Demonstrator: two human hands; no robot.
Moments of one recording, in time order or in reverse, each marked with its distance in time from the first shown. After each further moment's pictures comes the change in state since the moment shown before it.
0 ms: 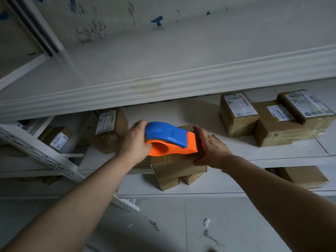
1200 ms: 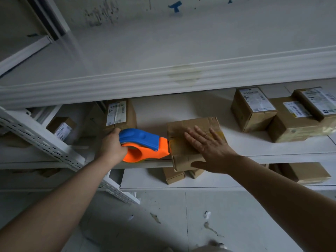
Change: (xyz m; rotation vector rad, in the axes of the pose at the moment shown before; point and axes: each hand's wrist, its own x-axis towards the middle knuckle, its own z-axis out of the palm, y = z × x) left_hand -0.011 -0.128 -0.027 0.024 -0.059 -0.270; right_hand 0.005 -0.049 0.032 -0.515 -0.091 -0.310
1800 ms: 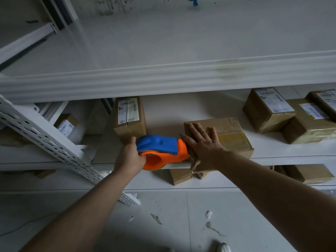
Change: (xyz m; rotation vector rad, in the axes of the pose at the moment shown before) left_hand 0.000 -0.038 0.032 -0.194 -0.118 -0.010; right_hand 0.068 -0.059 0.003 -0.066 -0.158 0.161
